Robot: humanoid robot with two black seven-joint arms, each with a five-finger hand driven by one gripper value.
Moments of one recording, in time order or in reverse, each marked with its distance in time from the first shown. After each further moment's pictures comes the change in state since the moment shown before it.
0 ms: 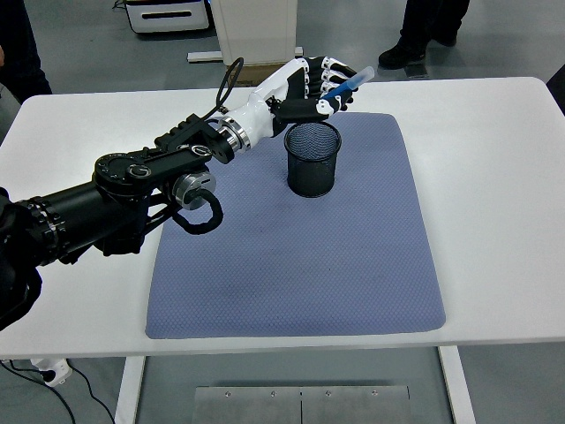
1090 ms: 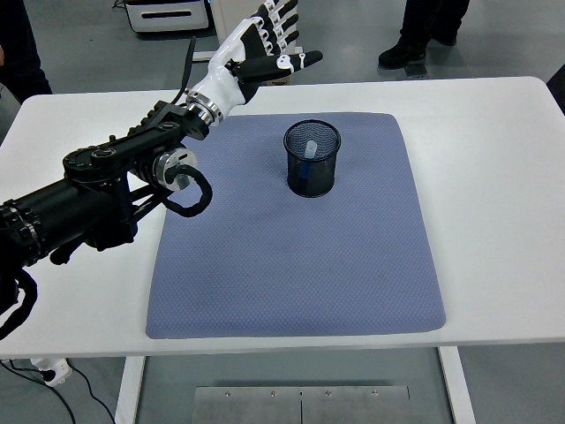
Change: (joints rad) left arm 0.038 0.081 -0.212 0.000 -0.071 0.002 0.005; right arm 0.000 0.000 0.000 0.000 0.000 0.000 0.000
